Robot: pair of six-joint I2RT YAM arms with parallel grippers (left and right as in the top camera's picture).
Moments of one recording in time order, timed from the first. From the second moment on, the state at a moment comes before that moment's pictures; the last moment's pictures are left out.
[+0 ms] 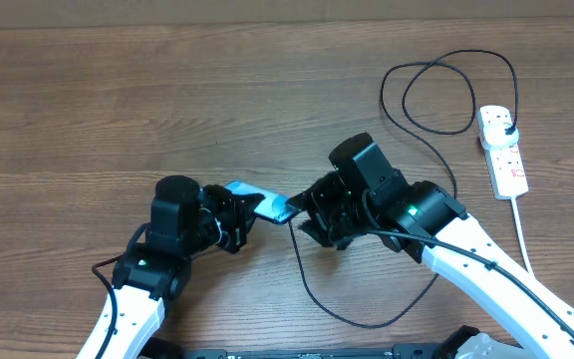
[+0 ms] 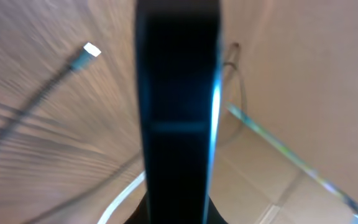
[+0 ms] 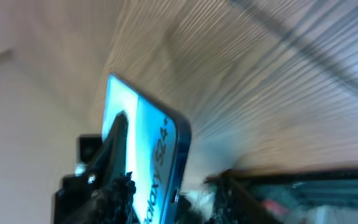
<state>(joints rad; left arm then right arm) -0.29 1.02 0.55 -0.18 0.46 -1.77 0.67 1.35 1.11 -0.75 -0.38 1.63</state>
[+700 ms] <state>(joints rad) 0.12 1.28 0.55 -0.13 0.94 -1.30 0.67 1.47 1.11 -0.79 0.16 0.83</state>
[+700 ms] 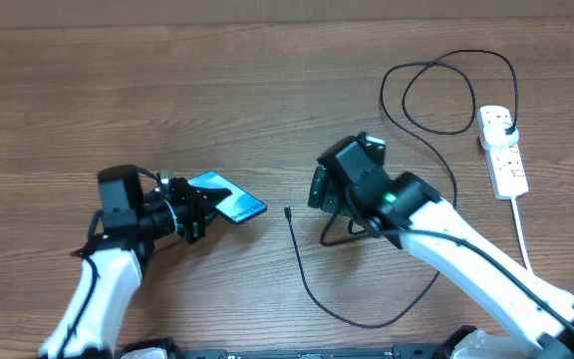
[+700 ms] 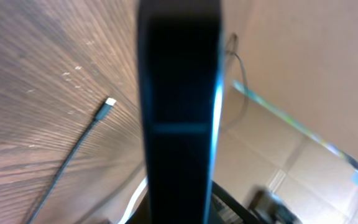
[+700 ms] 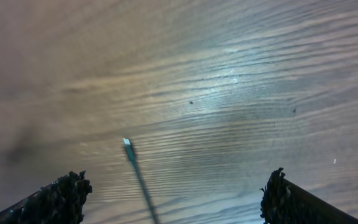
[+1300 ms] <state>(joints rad) 0.21 1.48 0.55 0.06 1.30 -1.22 0.68 1.74 1.11 -0.70 -0.17 0.64</state>
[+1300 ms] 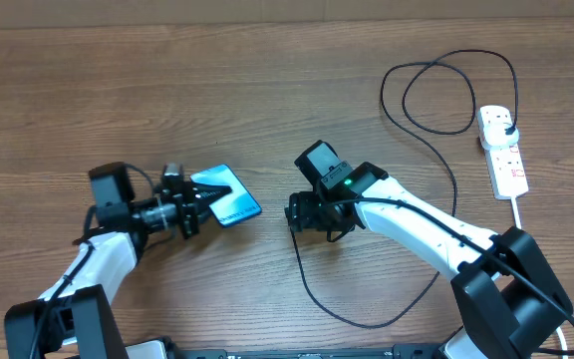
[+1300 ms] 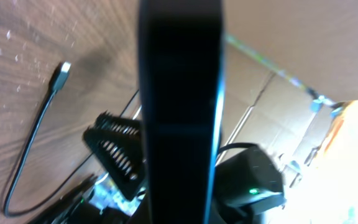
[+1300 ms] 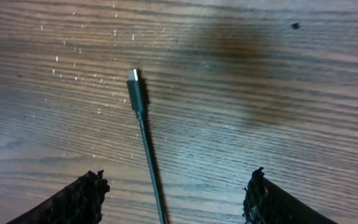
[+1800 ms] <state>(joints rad) 0.33 1.48 0.55 0.07 1.37 -1.23 0.82 1.80 1.11 -0.62 -0.02 0.72</state>
